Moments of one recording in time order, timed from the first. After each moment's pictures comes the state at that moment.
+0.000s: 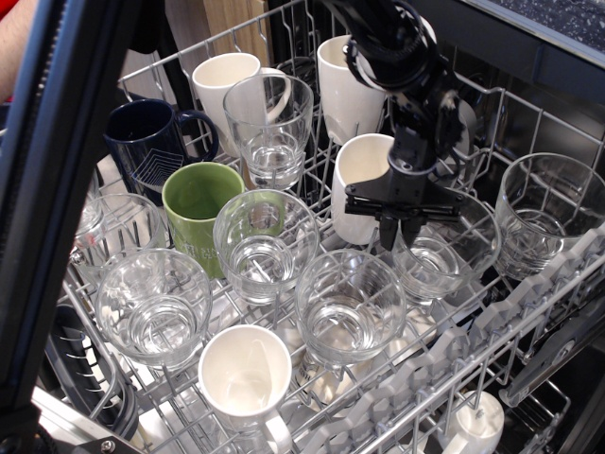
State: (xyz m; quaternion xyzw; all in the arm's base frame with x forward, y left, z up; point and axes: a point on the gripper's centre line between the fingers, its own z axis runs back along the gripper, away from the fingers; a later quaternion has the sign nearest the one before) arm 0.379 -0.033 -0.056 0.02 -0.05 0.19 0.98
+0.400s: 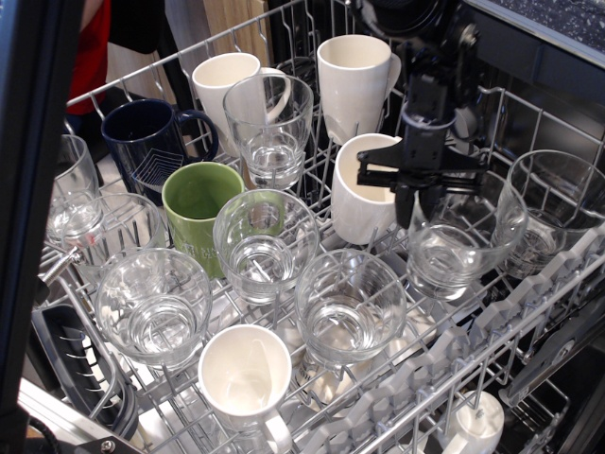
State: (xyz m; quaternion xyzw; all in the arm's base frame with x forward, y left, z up) arm 0.374 -0.047 -0.011 0.00 -0.01 0.18 0.98
